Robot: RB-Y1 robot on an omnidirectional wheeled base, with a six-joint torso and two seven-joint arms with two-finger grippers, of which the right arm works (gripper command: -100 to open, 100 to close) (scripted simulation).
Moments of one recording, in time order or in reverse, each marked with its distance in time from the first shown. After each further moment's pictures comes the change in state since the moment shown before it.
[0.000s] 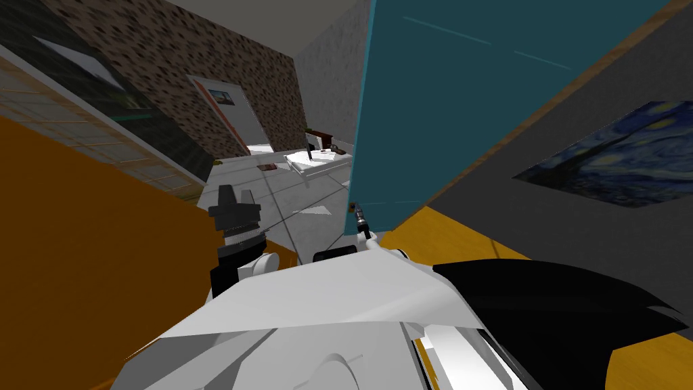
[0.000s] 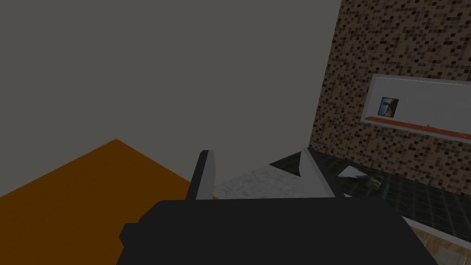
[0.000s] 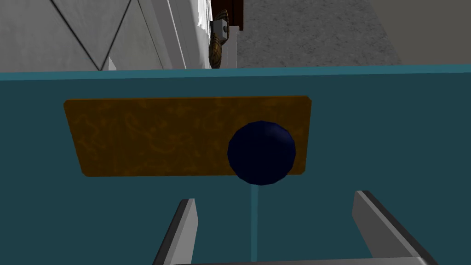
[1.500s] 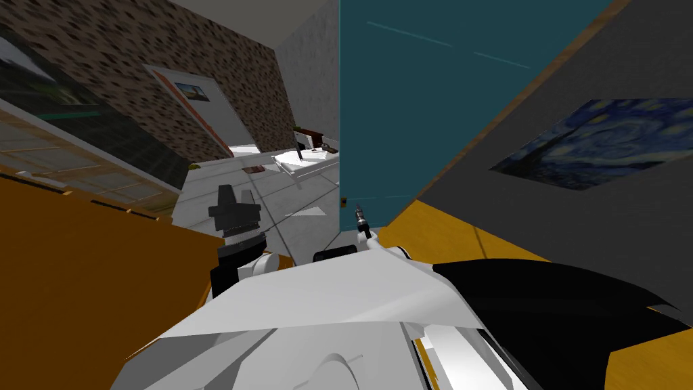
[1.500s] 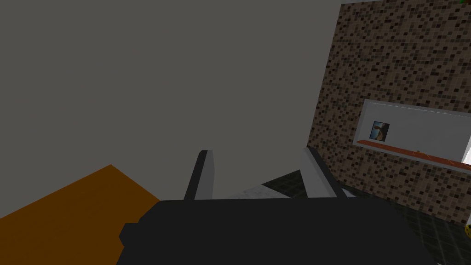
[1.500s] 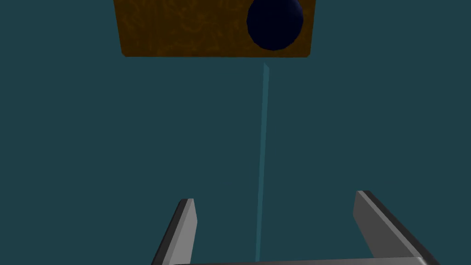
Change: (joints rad) arm -0.020 -0.030 0.064 0.040 -0.072 -0.004 0.034
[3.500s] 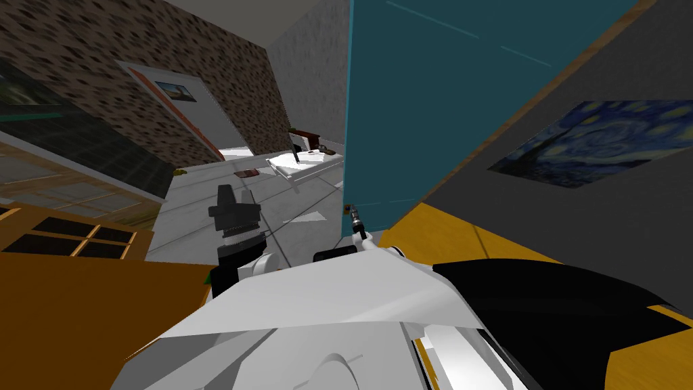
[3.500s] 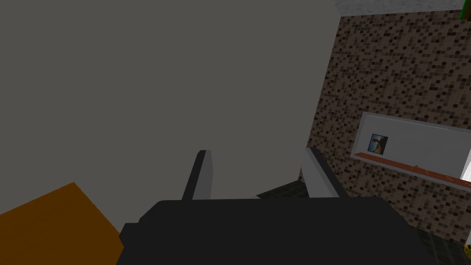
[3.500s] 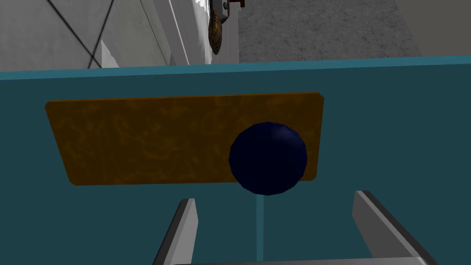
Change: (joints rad) arm 0.002 0.055 0.083 -0.018 -0.073 0.005 0.047
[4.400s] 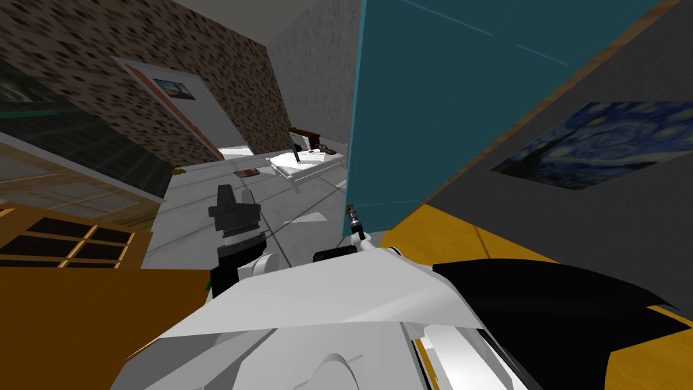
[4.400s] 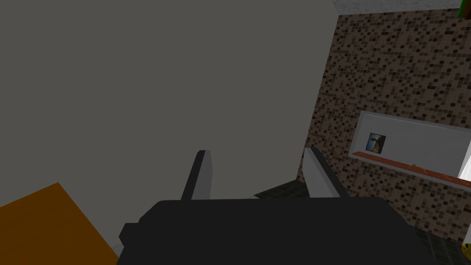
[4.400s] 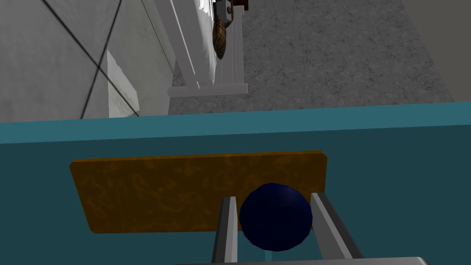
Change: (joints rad) arm 0.000 0.026 -0.004 0.002 -0.002 0.005 0.002
